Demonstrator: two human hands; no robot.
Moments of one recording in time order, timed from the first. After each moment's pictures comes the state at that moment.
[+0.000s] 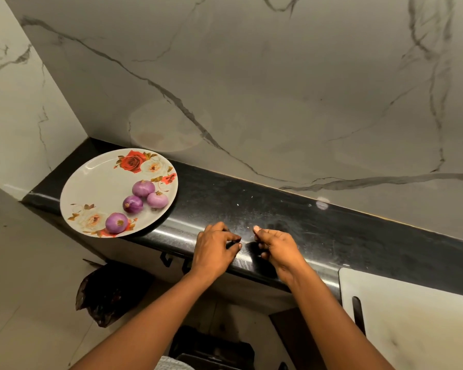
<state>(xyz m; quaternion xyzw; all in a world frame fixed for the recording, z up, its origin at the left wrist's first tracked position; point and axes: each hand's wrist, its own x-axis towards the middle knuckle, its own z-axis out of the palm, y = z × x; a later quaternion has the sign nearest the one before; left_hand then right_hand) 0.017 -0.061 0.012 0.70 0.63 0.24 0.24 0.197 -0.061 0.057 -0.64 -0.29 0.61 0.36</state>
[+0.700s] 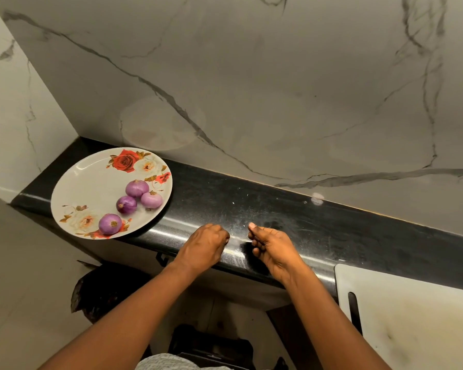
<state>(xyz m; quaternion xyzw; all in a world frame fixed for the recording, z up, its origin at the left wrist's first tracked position) -0.013 -0.046 0.005 0.85 0.48 0.20 0.13 0.191 -0.065 0.072 -0.61 -0.21 0.66 0.40</state>
